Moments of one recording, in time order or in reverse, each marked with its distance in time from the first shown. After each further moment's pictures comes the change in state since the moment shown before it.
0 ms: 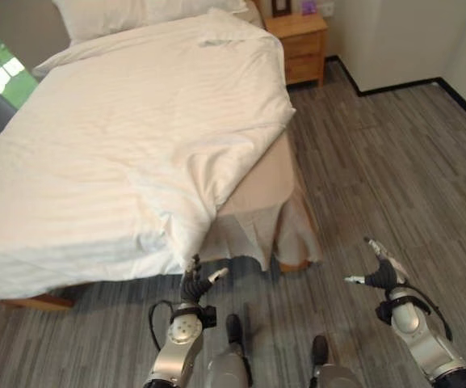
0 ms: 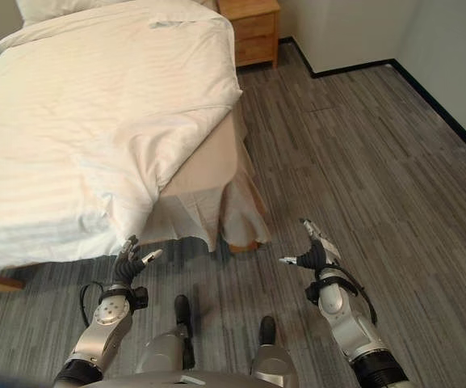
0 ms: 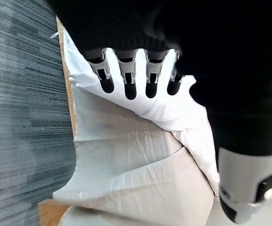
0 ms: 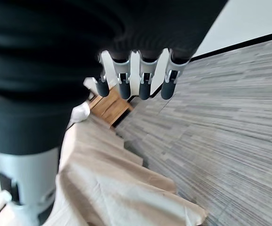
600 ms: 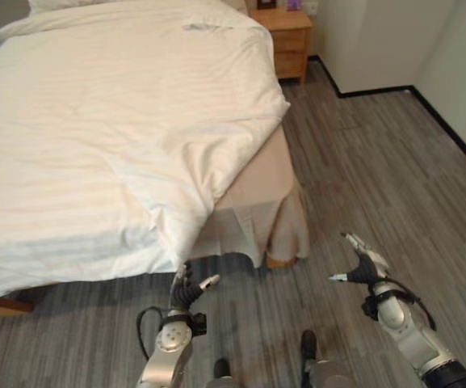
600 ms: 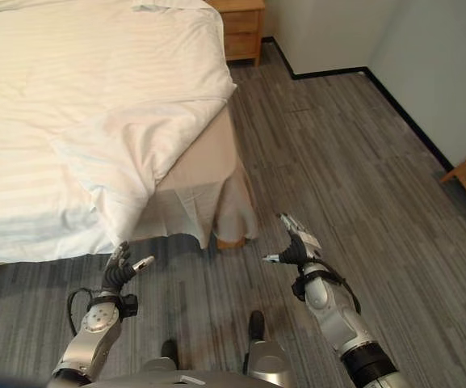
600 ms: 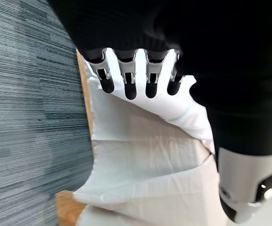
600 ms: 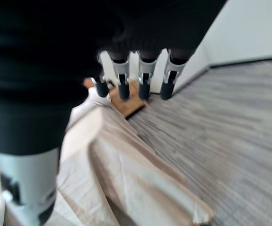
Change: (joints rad) left arm 0.056 0.023 0.046 -0.034 0.020 0.021 -0.047; right arm -0.065 0.037 0.059 -0.027 -0.074 -0.018 0.048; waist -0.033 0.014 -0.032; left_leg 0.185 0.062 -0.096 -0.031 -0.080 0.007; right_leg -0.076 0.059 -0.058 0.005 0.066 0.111
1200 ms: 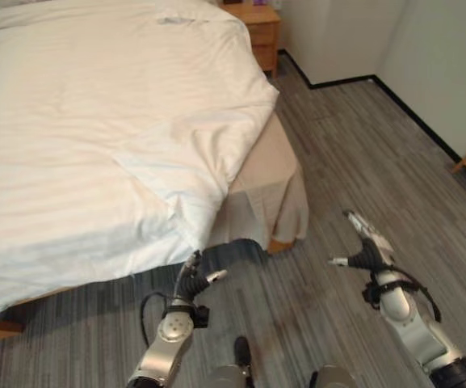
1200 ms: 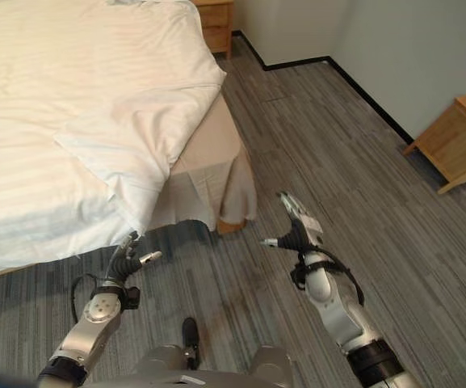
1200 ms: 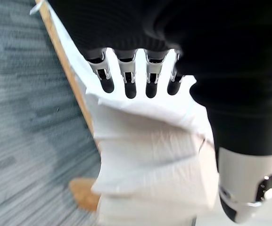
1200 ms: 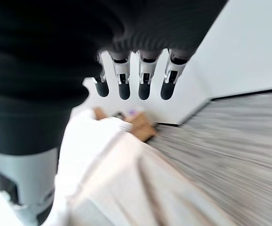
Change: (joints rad) left arm -0.061 0.100 -0.086 -0.004 0.003 0.000 -0.016; right arm -0.036 -0.049 0.004 -0.204 -0.021 -0.018 -0.042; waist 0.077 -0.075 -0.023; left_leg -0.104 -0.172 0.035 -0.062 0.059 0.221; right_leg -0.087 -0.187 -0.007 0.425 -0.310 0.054
